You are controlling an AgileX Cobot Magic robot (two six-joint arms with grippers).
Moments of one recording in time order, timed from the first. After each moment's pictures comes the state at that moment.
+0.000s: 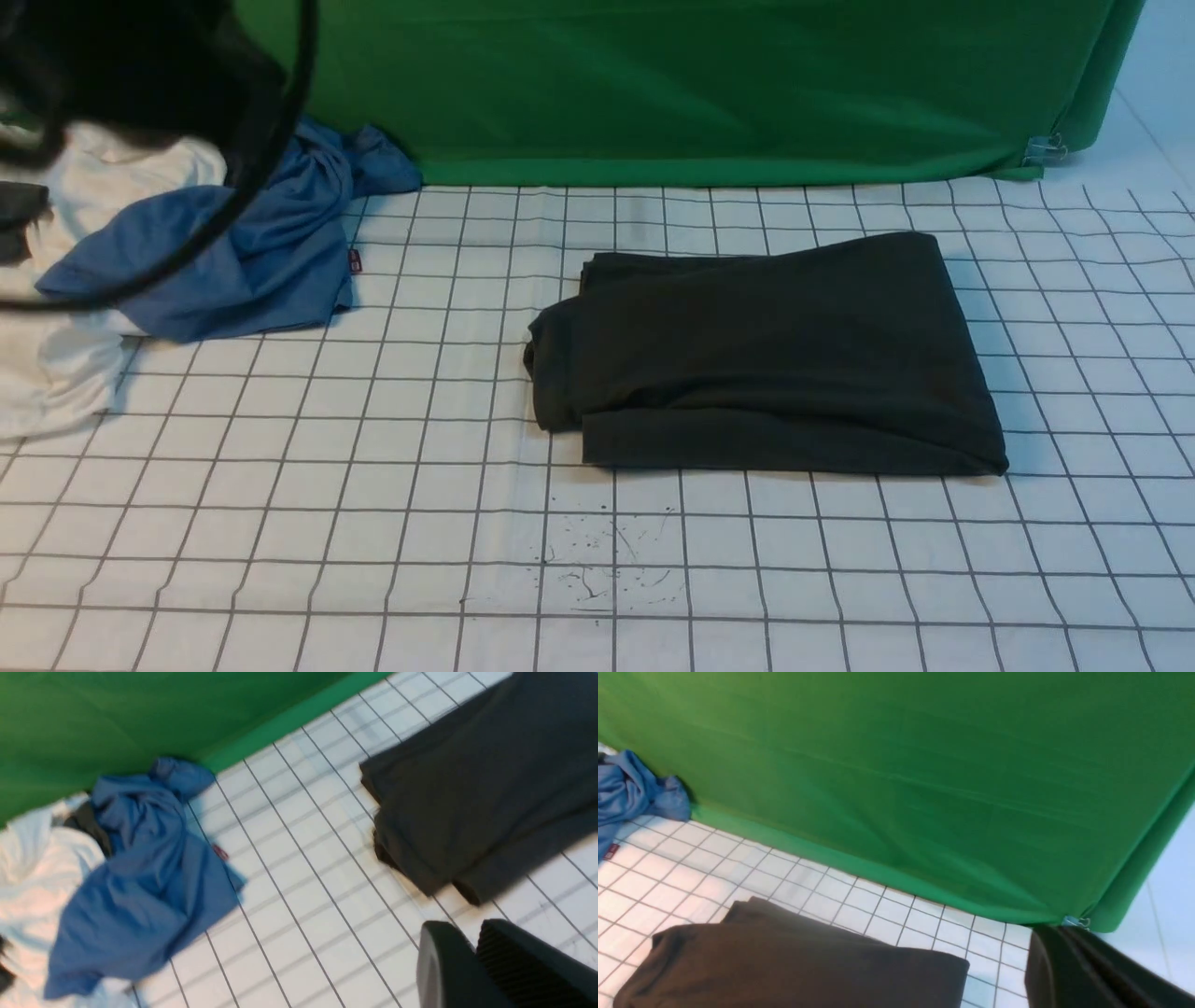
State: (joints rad) right arm 0.20 0.89 -1.05 0.16 0.40 -0.31; left arm -0.38 1.07 -1.30 0.04 0.94 0.18
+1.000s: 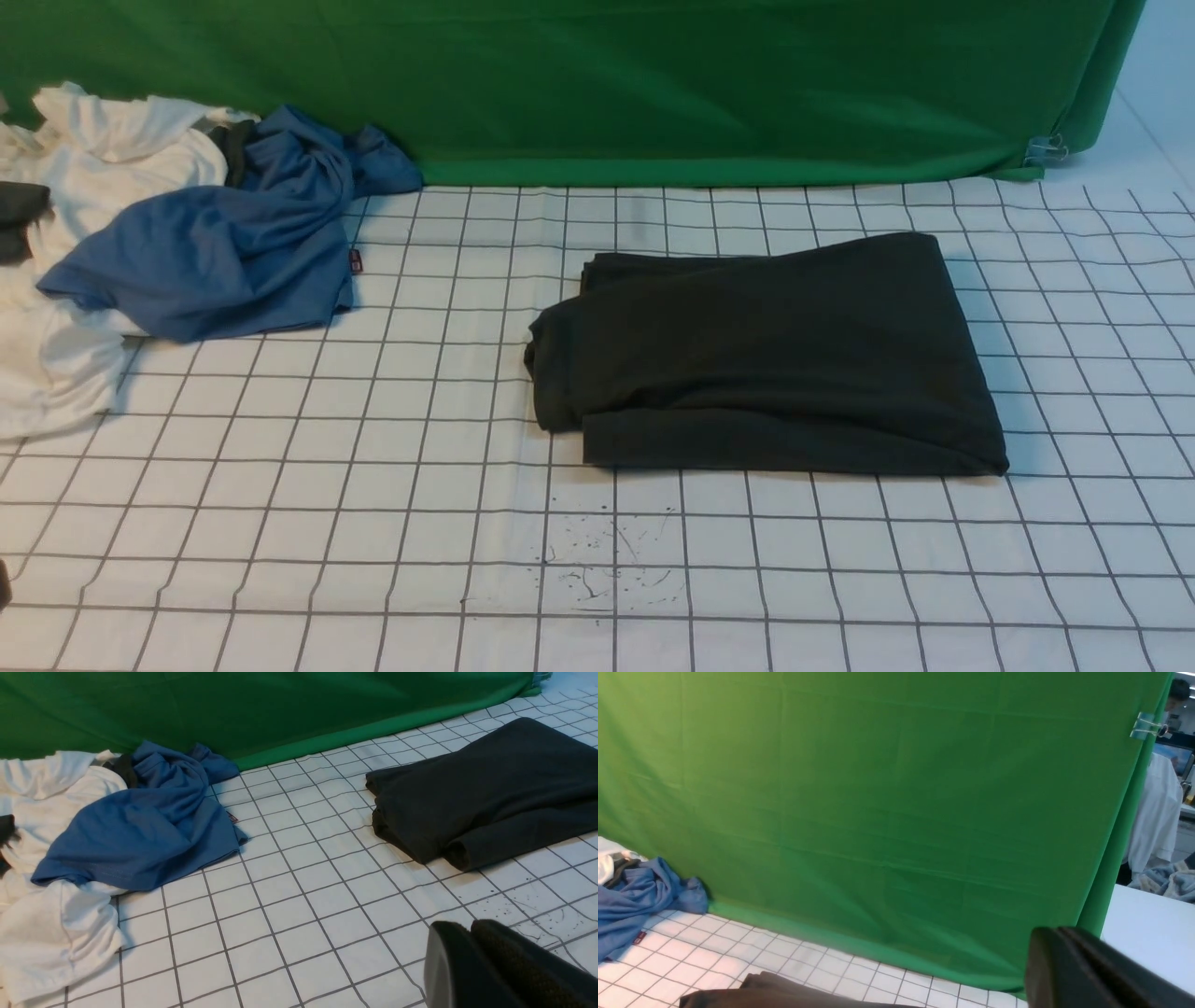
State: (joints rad) right arm 0.20 0.46 -0.82 0.18 0.32 -0.29; left arm -0.38 0.08 -0.43 0.12 0.66 -0.02
